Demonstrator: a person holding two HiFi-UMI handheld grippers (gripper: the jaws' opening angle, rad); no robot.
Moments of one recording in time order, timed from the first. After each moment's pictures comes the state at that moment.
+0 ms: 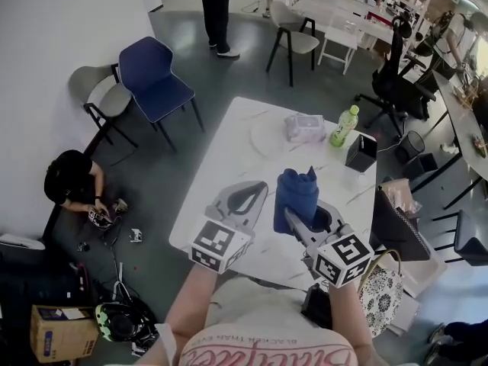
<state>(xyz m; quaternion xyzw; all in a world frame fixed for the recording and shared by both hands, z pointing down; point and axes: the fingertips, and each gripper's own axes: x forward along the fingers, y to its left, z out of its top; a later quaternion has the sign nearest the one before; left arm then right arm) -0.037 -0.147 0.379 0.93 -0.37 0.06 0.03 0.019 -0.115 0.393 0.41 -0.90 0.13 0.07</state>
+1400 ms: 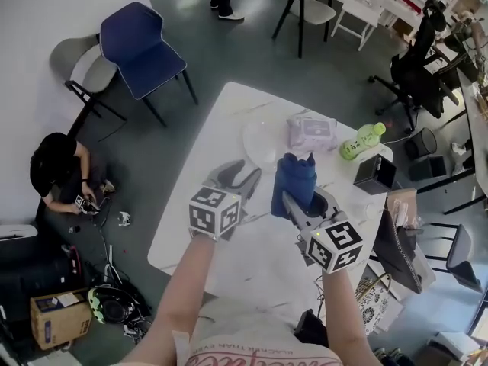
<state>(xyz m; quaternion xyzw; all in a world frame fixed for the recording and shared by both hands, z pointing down) -0.037 -0.349 0.533 0.86 -0.42 0.11 0.26 0.048 -0.299 0.485 0.41 -0.88 0.20 0.12</state>
